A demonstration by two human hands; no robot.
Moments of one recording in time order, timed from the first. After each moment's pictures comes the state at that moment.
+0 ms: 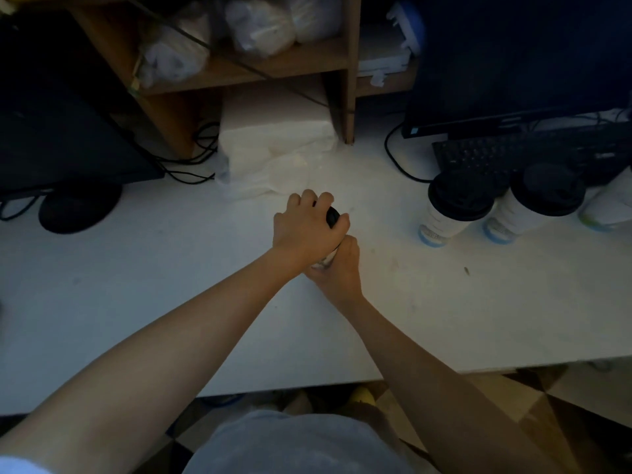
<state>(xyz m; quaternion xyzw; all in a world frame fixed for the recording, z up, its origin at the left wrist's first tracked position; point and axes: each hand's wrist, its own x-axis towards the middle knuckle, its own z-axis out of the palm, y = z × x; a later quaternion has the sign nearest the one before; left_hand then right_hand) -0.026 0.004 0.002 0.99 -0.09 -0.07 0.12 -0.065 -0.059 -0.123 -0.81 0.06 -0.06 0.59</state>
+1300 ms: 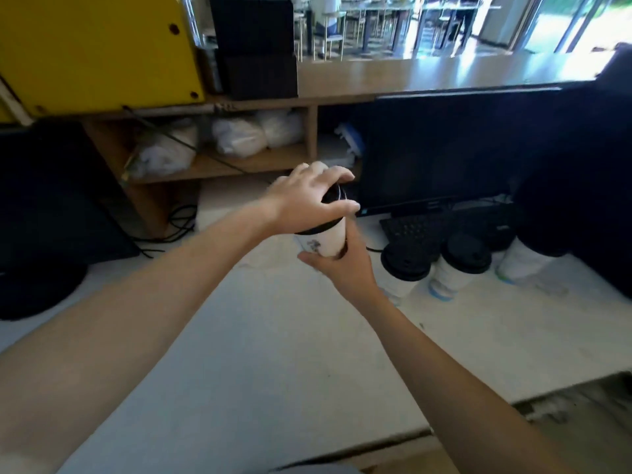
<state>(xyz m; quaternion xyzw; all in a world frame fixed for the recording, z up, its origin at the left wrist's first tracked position) 0.005 -0.010 0.169 0.92 -0.33 -0.03 0.18 -0.054 -0.114 0.060 -0.76 -0.02 -0.18 0.62</state>
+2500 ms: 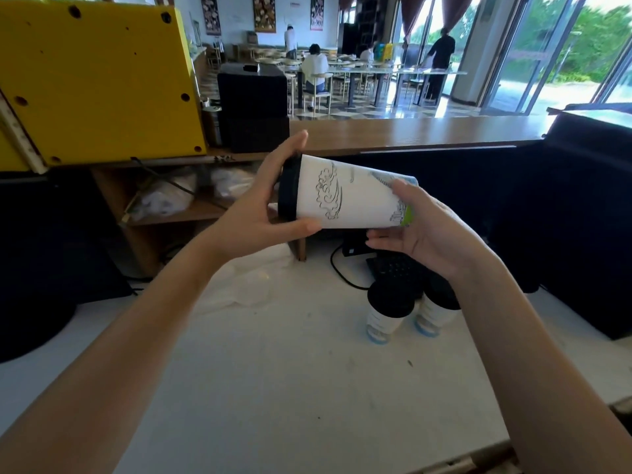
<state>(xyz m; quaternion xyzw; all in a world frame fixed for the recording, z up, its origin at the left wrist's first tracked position) -0.015 0.033 0.205 0.73 -0.44 0.04 0.53 -0.091 -0.191 0.212 -0.62 -0.01 0.02 0.79</state>
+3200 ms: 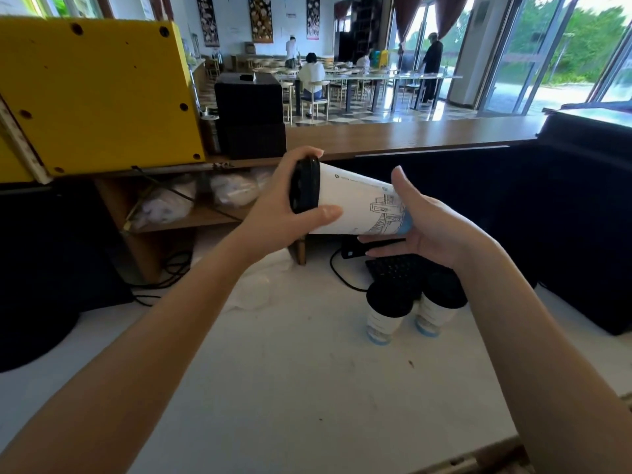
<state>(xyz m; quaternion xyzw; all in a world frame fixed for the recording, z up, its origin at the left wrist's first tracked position) -0.027 0.004 0.209 0.75 -0.35 0.05 0.55 -0.085 -0.206 0.216 -0.71 0.02 0.05 0.70</state>
